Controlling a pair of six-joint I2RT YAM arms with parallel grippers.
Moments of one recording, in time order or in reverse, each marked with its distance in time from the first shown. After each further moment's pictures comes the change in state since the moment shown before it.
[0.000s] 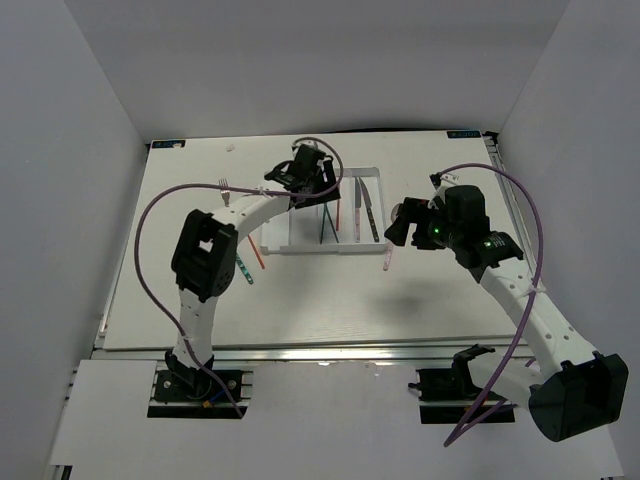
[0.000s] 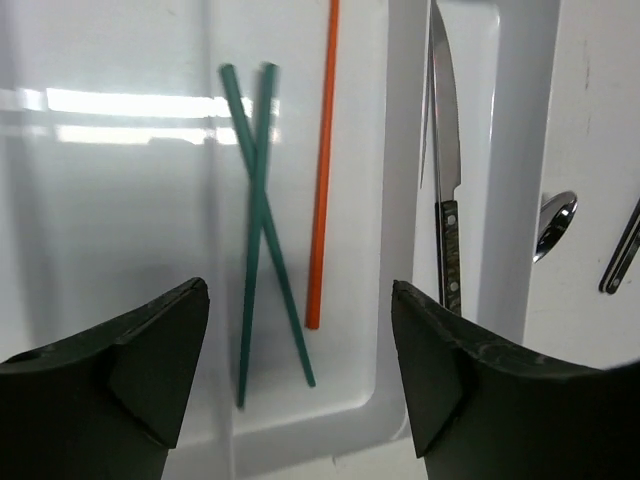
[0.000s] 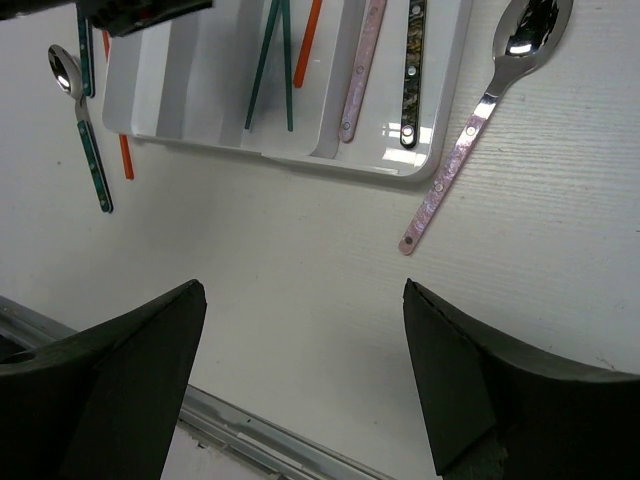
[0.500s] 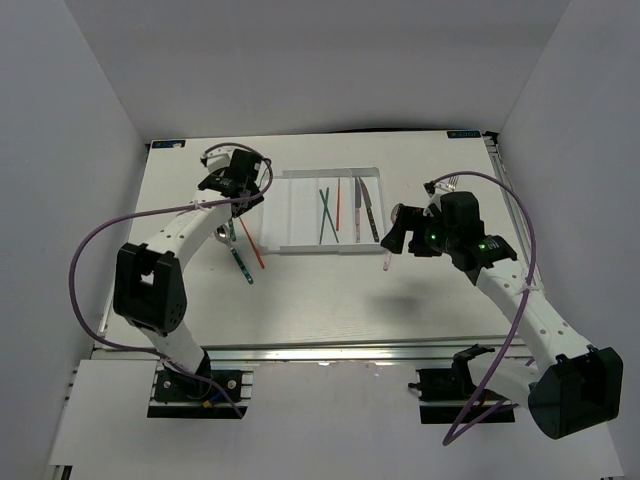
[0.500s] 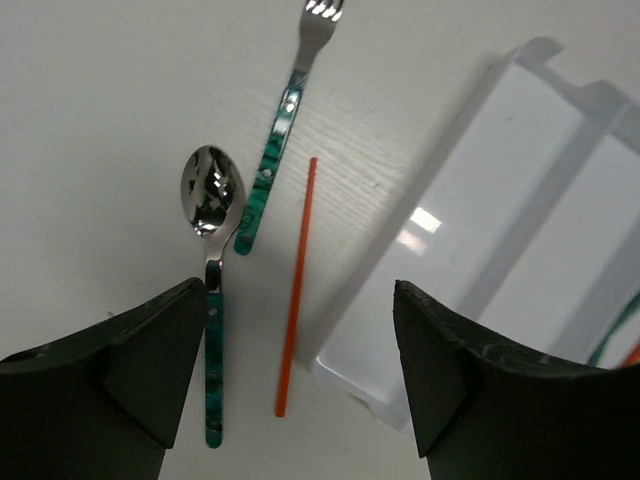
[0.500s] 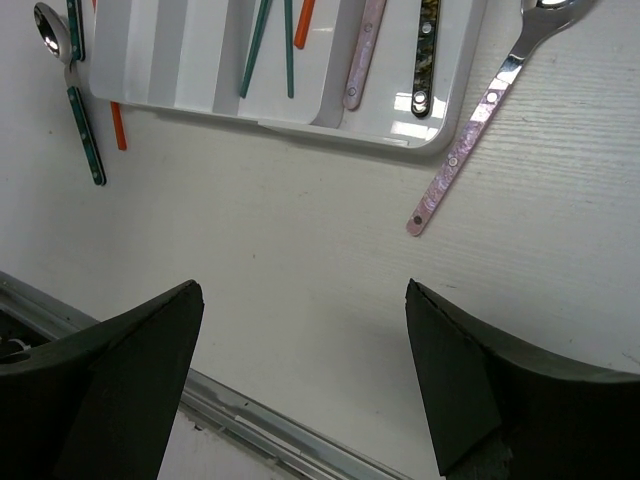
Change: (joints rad) left arm 0.203 -0.479 -0.322 -0.280 -0.495 -0.114; right arm 0.000 0.014 -0.056 0.021 -0.045 -0.005
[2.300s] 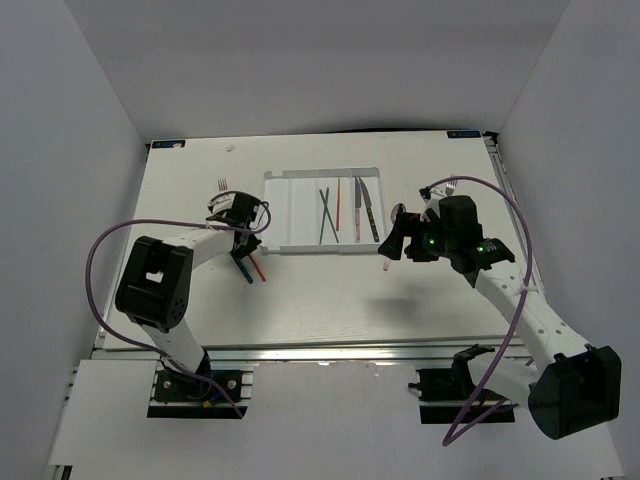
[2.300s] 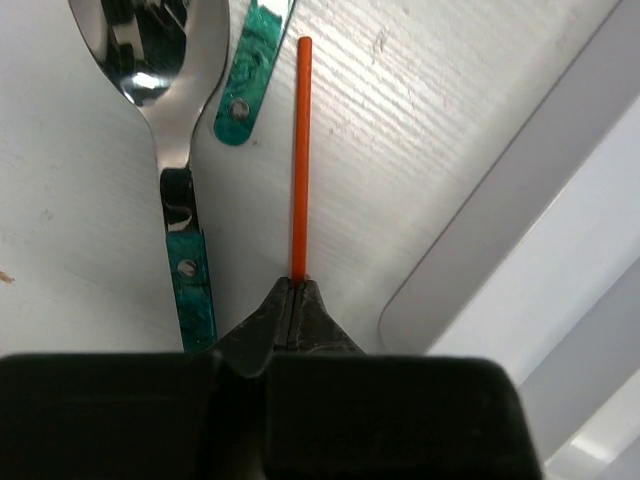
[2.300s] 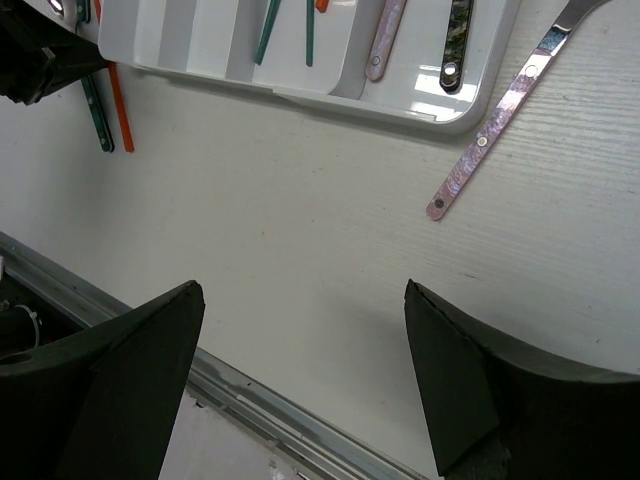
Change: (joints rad) left arm 0.033 0.063 -0.410 0.276 0.205 -0.098; right arm 0.000 0.000 -0.042 0.014 -0.072 -0.019
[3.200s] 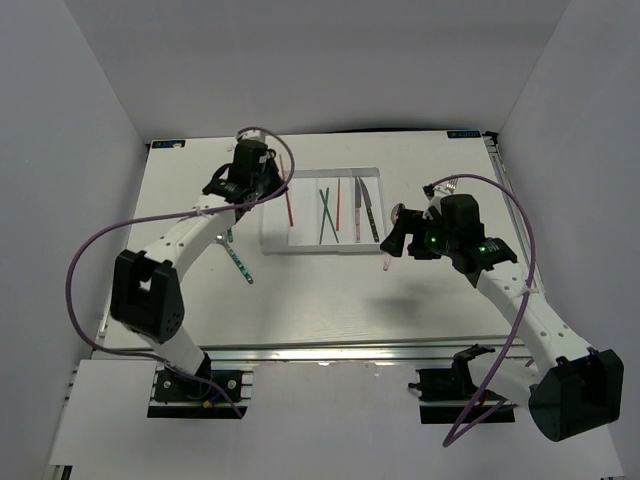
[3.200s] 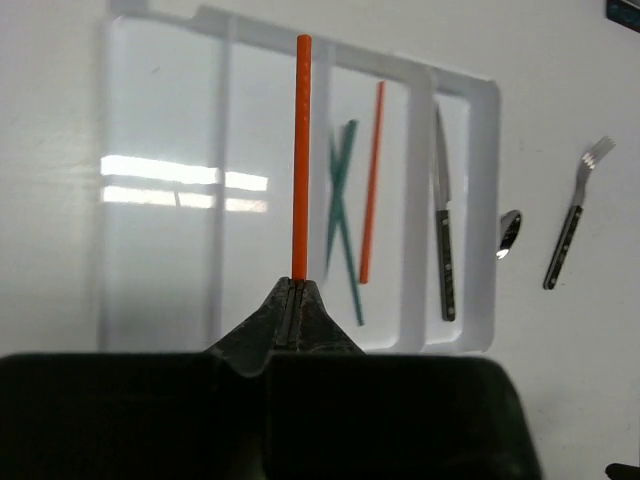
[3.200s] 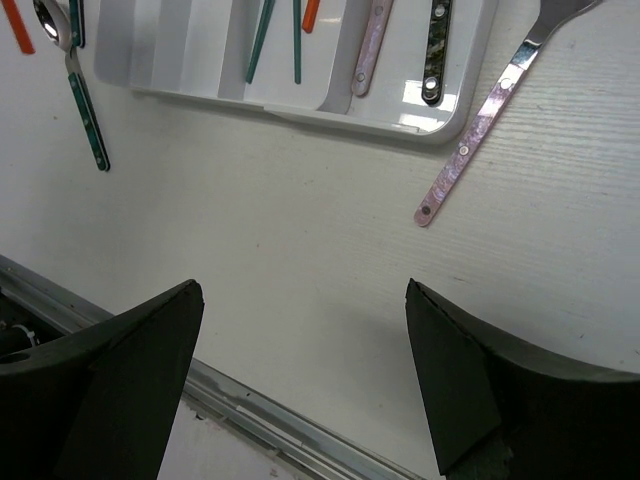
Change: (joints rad) left arm -0.068 -0.131 0.314 0.039 0.280 0.248; right arm 0.000 -0.012 0.009 -0.005 0.030 0.015
